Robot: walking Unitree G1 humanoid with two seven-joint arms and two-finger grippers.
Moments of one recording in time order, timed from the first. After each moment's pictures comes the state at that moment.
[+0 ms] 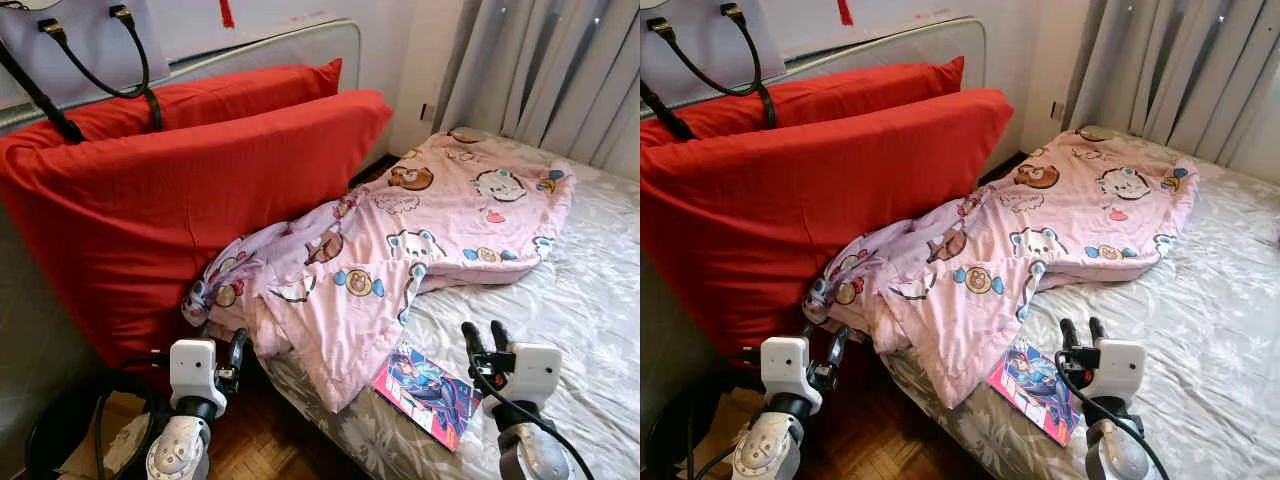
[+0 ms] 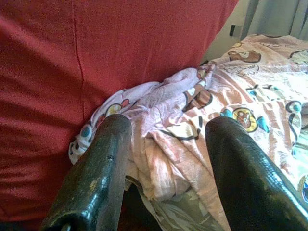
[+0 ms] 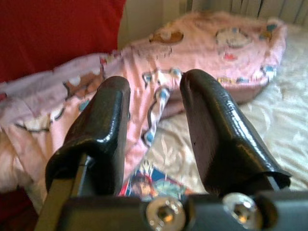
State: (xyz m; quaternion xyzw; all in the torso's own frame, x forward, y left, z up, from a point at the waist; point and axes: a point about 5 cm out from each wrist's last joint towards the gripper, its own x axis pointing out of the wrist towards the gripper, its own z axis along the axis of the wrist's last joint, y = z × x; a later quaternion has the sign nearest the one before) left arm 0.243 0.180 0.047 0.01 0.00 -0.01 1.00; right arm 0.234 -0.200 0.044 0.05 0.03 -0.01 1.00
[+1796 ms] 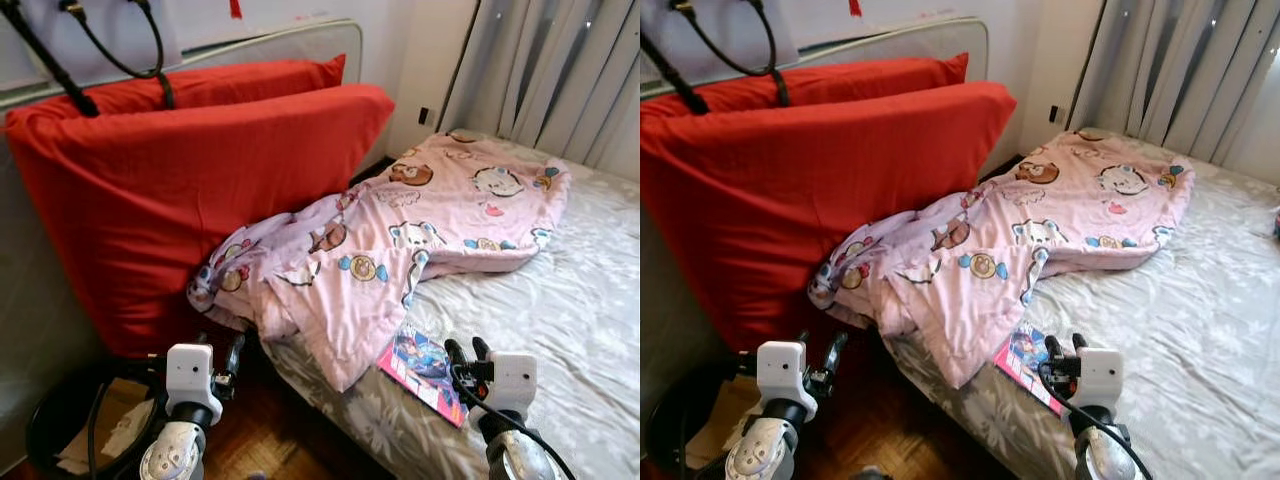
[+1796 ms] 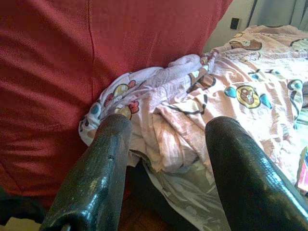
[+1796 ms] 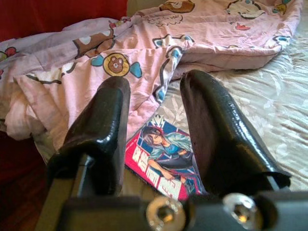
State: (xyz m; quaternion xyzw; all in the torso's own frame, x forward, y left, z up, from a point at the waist) left arm 0.235 0.183 0.049 0.02 0.02 -0.01 1.00; right arm 0.229 -0.188 0.031 0.04 0.08 0.00 1.00
